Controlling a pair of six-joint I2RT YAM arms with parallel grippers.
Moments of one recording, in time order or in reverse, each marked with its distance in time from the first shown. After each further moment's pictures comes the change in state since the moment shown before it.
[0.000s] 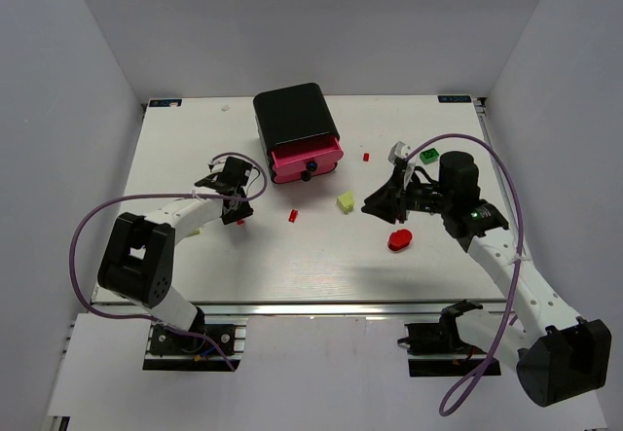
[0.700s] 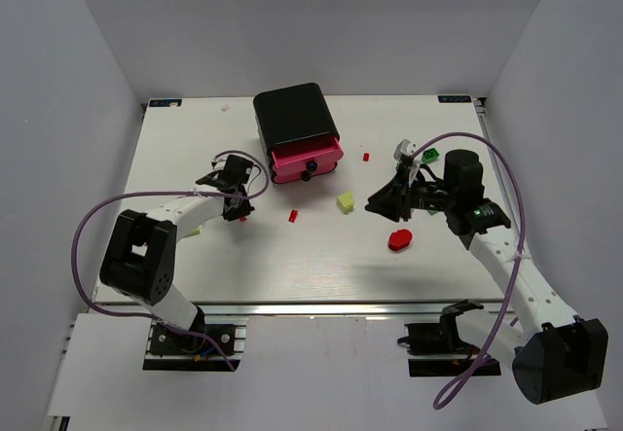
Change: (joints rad) left arm 0.000 0.023 0.018 0.009 0.002 0.029; right arm -0.051 0.013 0.000 0.000 -0.052 0.003
